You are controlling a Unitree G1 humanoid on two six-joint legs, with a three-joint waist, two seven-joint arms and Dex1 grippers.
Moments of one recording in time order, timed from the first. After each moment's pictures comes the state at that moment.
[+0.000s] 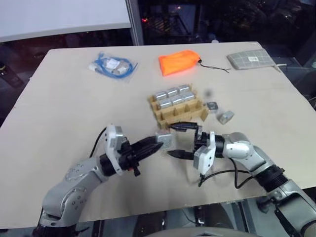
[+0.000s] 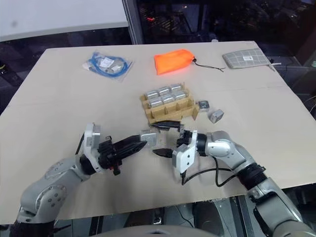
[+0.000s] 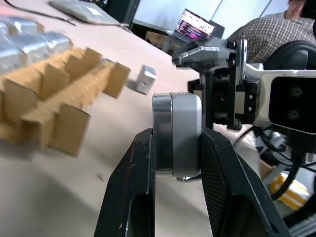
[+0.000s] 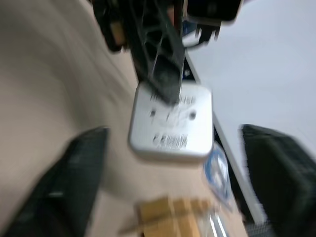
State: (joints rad) left arm 0.08 0.56 0.15 -0.48 -0.82 0.53 -0.83; right arm -0.43 -0.53 0.45 0.15 -0.17 -0.78 0.66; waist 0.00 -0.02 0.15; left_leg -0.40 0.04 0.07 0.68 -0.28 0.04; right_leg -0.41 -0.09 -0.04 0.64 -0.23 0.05
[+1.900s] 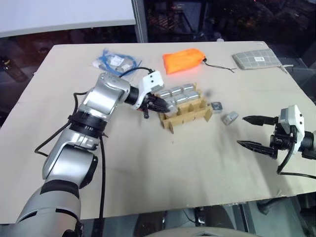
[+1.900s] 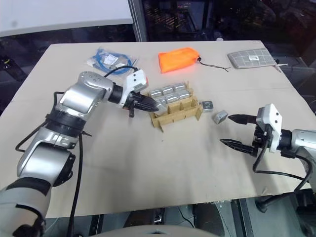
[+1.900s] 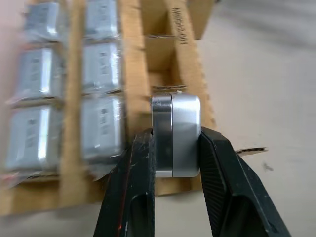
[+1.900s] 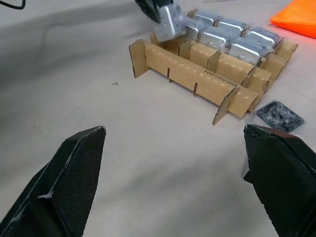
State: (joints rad) left arm -1.02 0.64 -0.40 0.38 -0.12 0.58 -1.29; right arm -0.09 -0.89 -0.20 -0.22 0.64 0.33 1.14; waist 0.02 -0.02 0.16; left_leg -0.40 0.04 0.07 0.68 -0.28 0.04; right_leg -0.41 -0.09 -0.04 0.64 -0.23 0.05
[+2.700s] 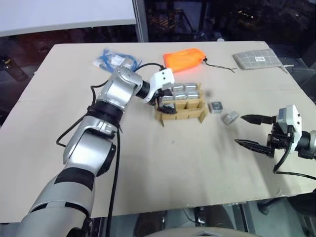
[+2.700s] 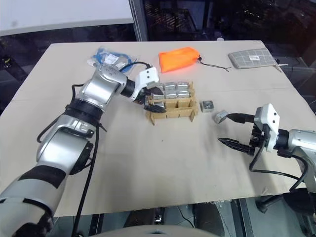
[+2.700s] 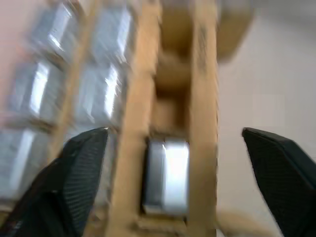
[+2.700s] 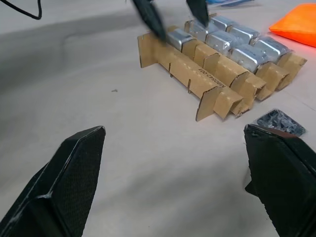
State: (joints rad) left arm -1.16 0.49 -0.32 0.63 0.00 0.45 -1.30; right arm -0.10 -0.84 -0.20 -0.21 0.61 0.31 1.14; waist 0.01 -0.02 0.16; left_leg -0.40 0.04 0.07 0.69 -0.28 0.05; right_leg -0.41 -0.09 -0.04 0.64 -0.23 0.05
